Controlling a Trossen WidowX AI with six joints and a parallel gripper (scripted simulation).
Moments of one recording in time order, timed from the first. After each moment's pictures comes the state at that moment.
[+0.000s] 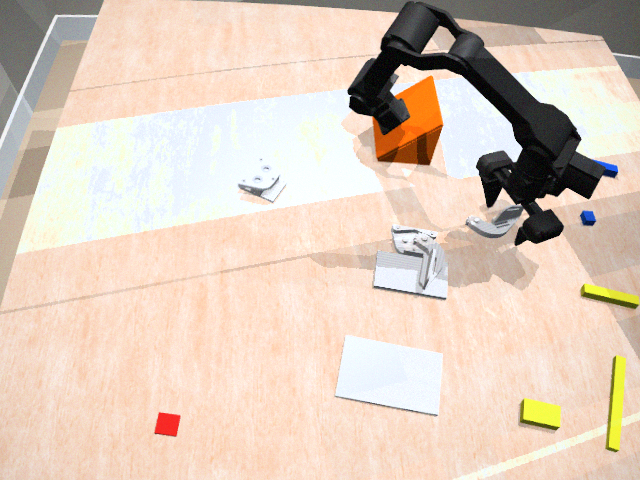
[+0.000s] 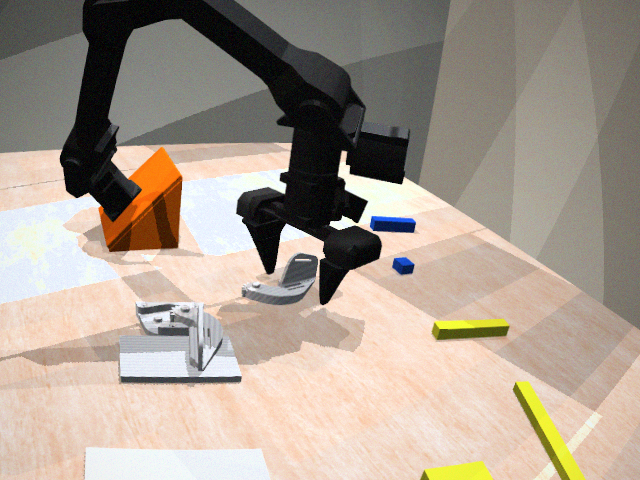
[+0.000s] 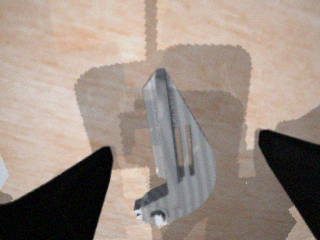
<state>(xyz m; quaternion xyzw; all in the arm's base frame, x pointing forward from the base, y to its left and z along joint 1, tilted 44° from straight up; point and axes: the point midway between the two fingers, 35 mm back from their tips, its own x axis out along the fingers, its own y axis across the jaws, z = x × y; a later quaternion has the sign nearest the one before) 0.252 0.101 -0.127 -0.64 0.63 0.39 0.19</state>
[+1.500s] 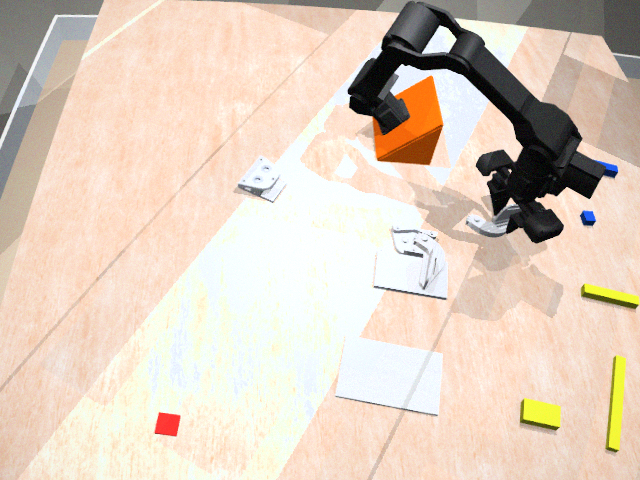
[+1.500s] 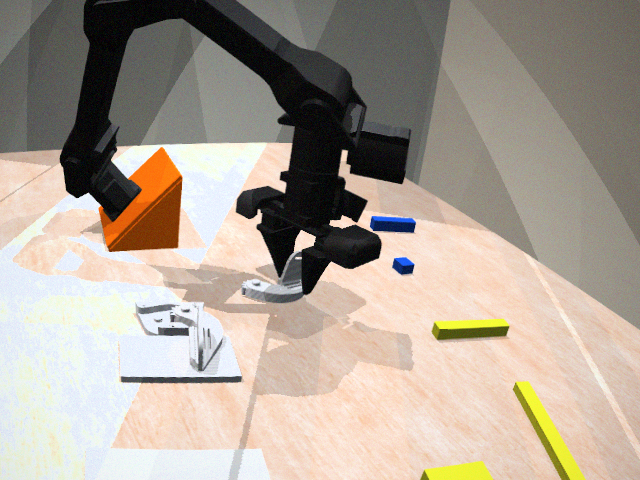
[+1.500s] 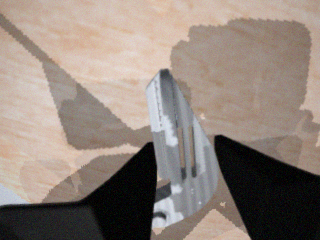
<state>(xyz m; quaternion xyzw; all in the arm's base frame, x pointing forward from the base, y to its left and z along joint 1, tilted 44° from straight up) 0.252 0.102 -0.126 -0.64 0.63 0.39 0.18</state>
